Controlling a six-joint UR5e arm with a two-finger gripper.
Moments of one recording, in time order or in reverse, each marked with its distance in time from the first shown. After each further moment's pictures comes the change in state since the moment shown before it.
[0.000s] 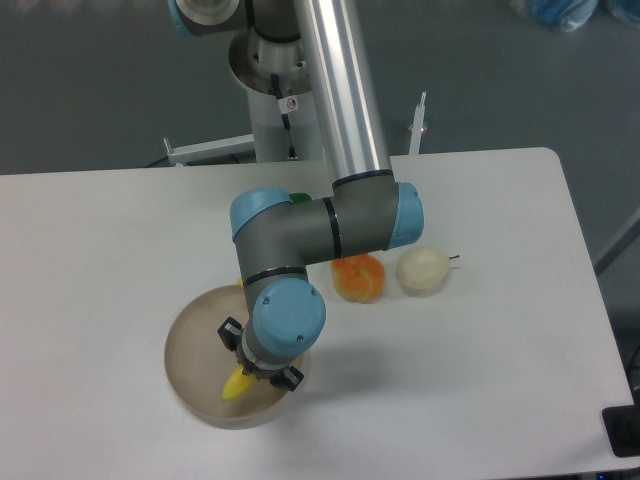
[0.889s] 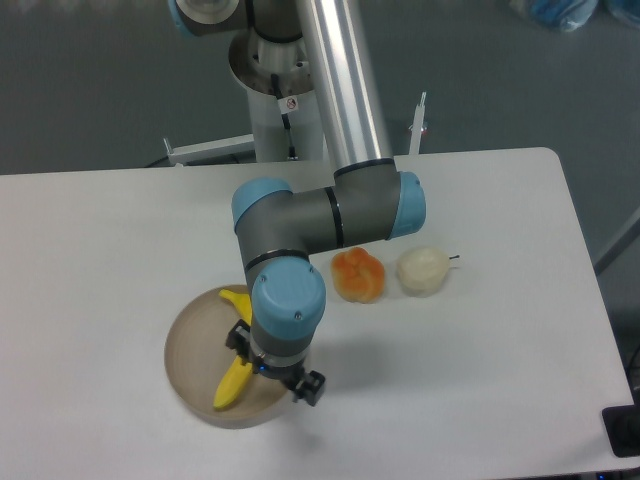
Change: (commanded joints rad) arm 0.079 0.075 -0.009 0.170 0.245 0.062
